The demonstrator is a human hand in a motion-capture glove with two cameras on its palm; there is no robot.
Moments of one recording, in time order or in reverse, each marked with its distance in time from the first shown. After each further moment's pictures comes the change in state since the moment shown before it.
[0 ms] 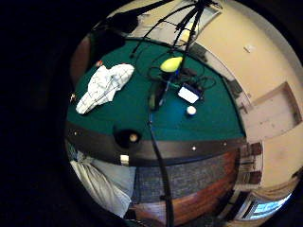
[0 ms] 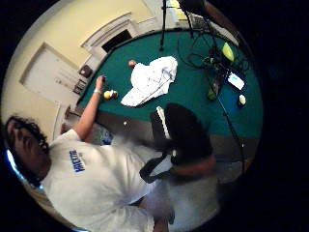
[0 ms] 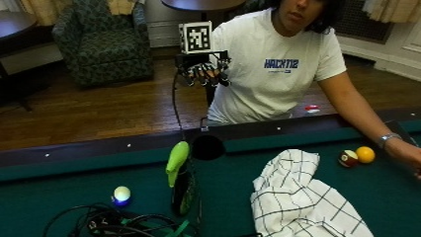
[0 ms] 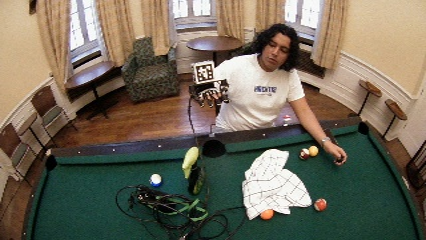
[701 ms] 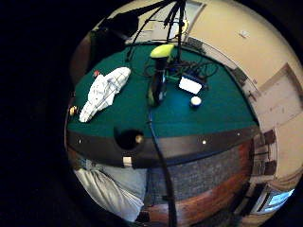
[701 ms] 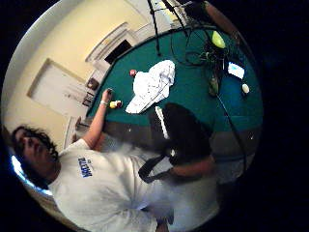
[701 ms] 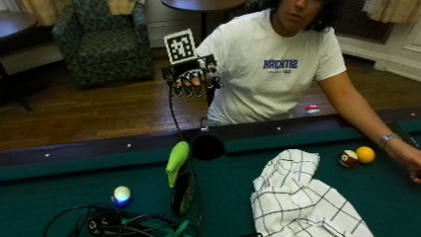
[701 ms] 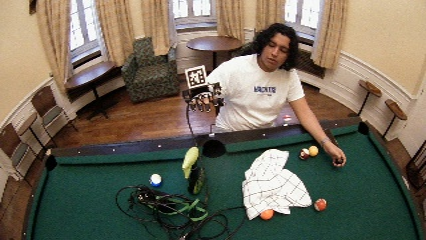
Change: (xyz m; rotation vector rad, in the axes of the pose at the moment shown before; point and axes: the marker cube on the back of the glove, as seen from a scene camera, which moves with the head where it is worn) arm 0.030 0.014 0.018 -0.009 -0.167 0.099
